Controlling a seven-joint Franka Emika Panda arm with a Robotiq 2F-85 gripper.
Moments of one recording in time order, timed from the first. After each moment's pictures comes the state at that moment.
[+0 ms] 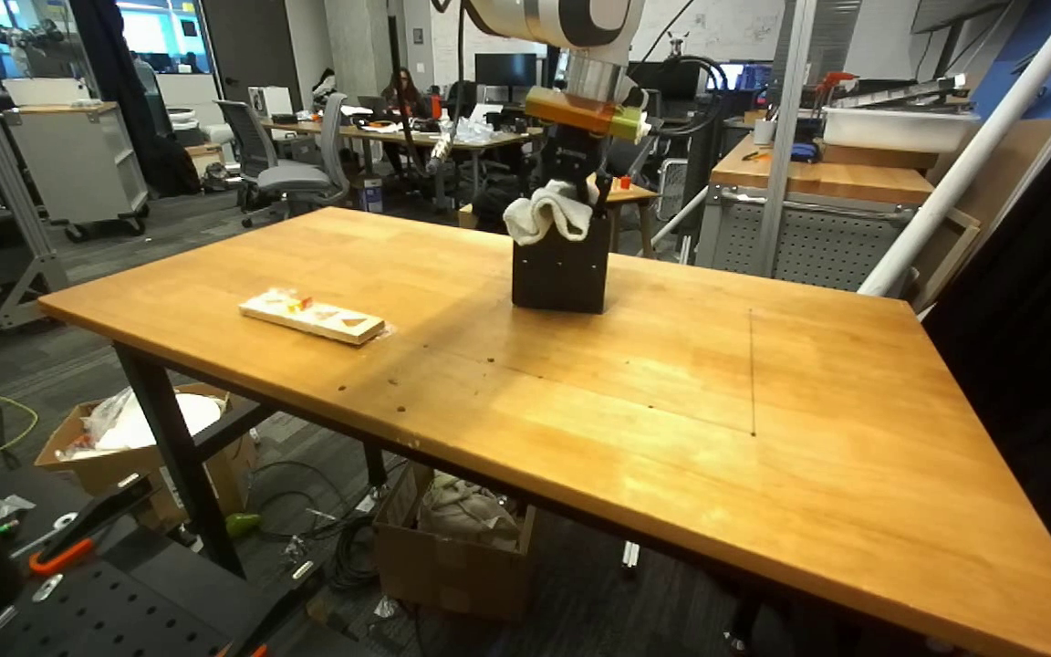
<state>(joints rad) -0.23 0.68 0.03 -1.27 0.12 1.87 -0.48</state>
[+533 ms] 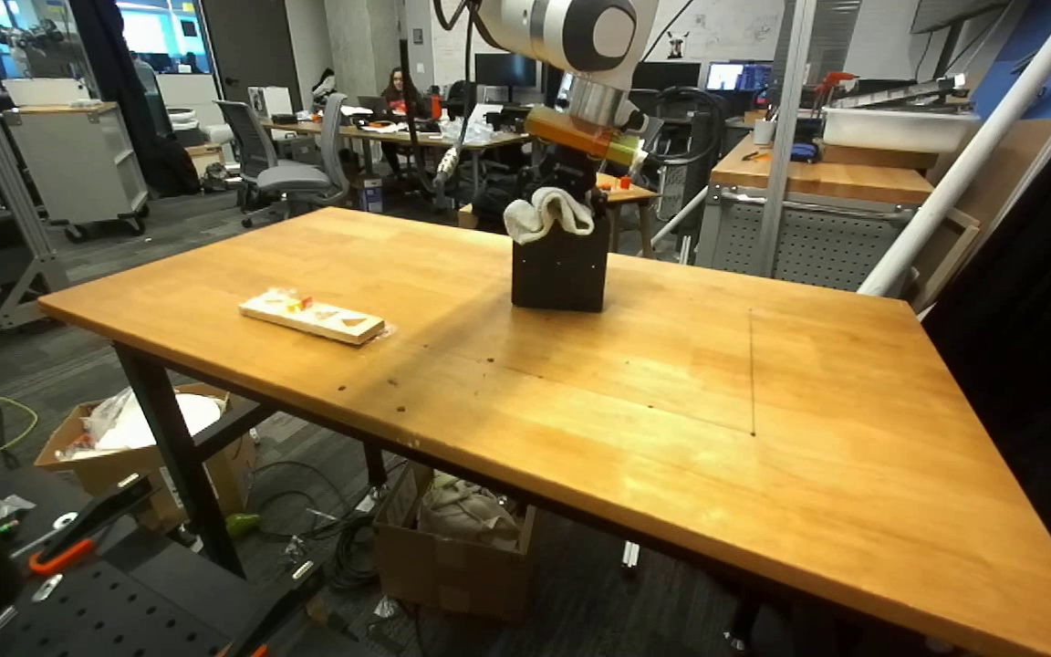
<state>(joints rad) -0.25 0.71 0.05 -1.27 0.19 1.88 -0.50</state>
